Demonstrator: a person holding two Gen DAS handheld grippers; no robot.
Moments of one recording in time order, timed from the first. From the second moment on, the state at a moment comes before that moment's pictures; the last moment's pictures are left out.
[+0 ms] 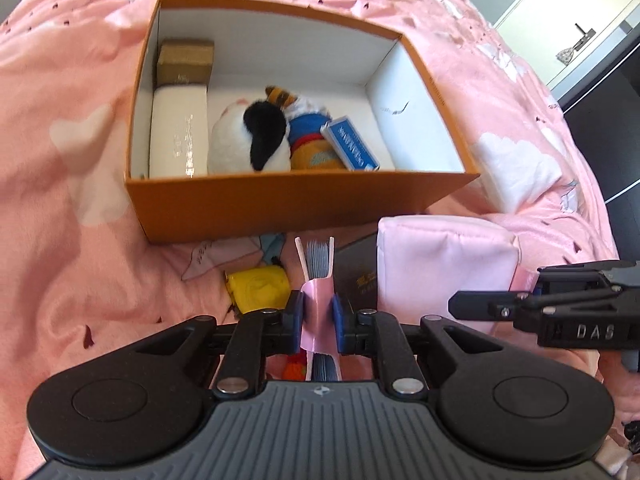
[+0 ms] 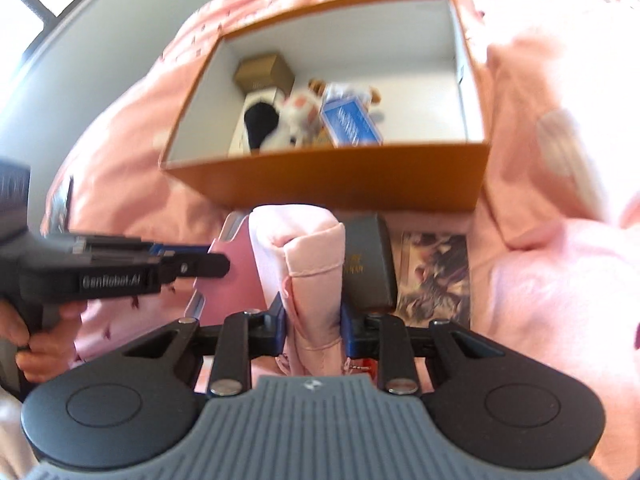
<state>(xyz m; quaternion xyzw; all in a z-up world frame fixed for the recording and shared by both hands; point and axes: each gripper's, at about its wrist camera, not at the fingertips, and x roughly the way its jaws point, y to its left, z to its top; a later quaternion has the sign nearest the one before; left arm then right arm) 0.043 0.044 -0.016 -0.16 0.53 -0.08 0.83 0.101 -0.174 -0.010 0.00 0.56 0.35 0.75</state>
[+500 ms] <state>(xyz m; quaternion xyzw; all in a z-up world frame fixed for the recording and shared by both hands) 0.073 0.060 0.070 -0.19 0.40 -0.12 0.89 0.143 -0.185 0.085 0.01 0.44 0.35 0.83</state>
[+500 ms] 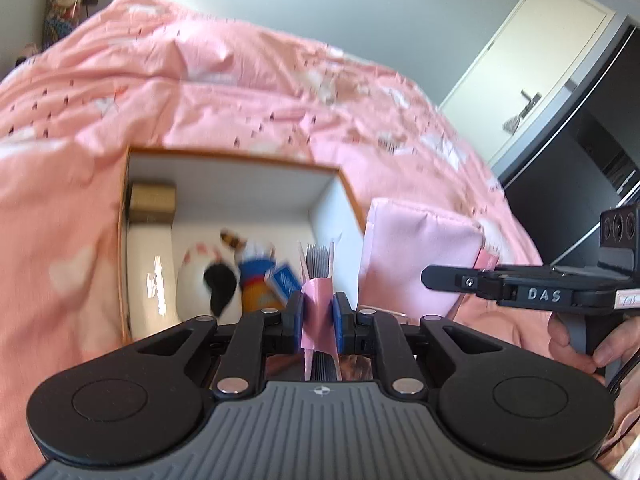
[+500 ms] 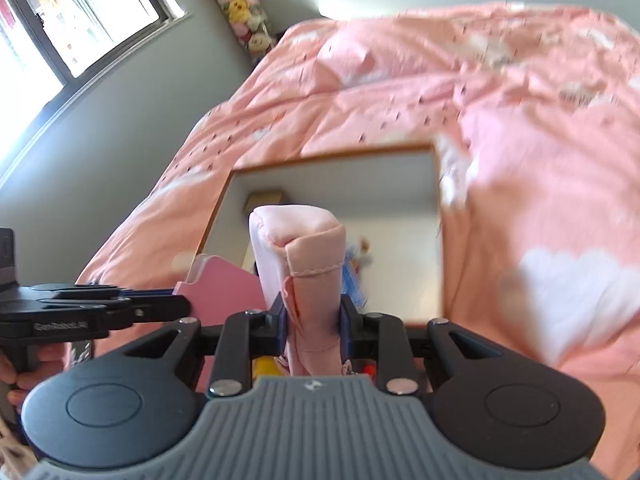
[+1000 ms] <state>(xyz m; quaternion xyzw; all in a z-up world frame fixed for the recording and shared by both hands) 0.161 0.028 0.008 -0.22 0.41 -0.11 0.88 0.240 -0.157 0.036 -0.02 0.52 0.28 0.81</state>
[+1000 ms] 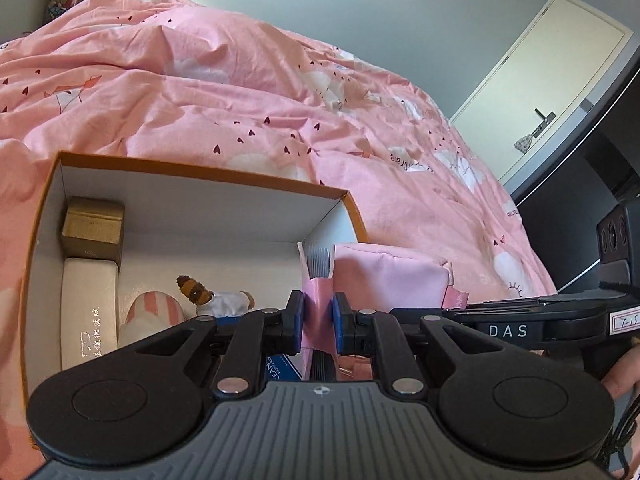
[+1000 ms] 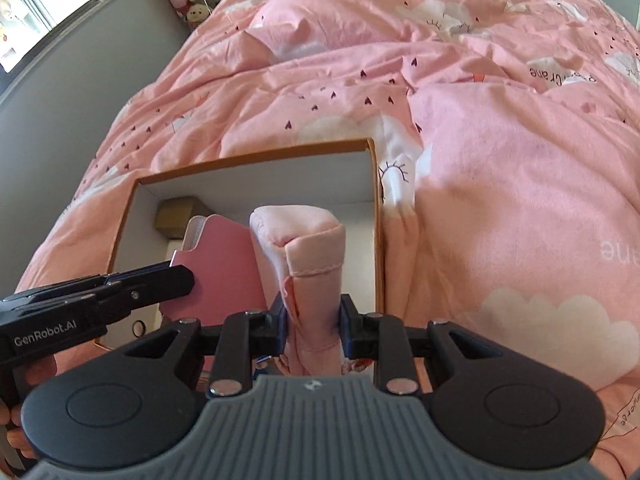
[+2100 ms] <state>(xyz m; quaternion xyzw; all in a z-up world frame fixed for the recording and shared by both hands) 0.172 0.006 -0.053 -0.14 0.48 -0.08 0.86 0.281 -0.082 -0.050 -0.07 0.64 0.28 0.71</state>
